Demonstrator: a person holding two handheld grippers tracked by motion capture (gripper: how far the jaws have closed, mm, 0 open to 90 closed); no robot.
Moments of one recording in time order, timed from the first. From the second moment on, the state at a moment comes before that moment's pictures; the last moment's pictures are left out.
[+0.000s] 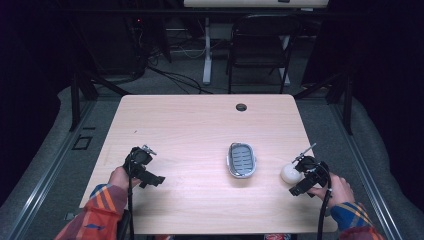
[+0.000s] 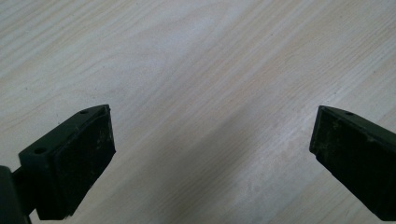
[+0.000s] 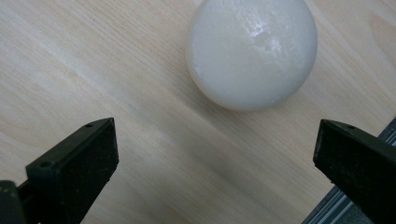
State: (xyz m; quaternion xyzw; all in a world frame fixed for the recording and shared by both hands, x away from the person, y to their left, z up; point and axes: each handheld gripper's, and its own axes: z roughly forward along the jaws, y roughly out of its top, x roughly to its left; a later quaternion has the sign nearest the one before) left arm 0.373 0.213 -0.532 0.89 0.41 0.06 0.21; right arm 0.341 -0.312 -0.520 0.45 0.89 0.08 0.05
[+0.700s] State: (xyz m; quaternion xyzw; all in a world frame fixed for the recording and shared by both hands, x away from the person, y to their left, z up) left arm 0.374 0.212 -0.531 0.89 0.41 0.06 0.21; right arm 0.378 -0.304 -0.524 0.46 0.88 0.10 0.04
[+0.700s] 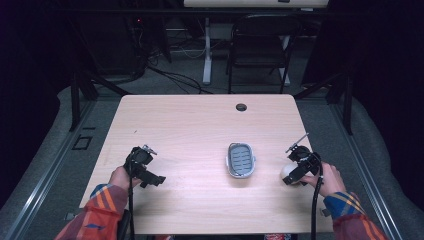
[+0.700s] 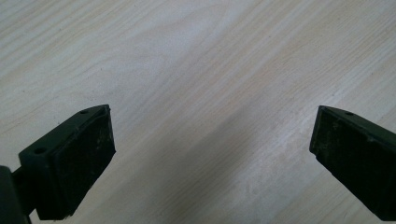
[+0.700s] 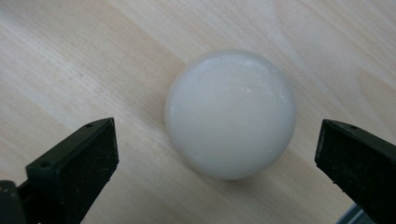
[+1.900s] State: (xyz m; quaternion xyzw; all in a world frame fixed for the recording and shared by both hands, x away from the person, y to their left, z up) left arm 0.376 0.209 -0.533 0.89 0.41 0.05 0.20; right arm 0.404 -0.293 -0.532 0.43 0.90 0.02 0.01
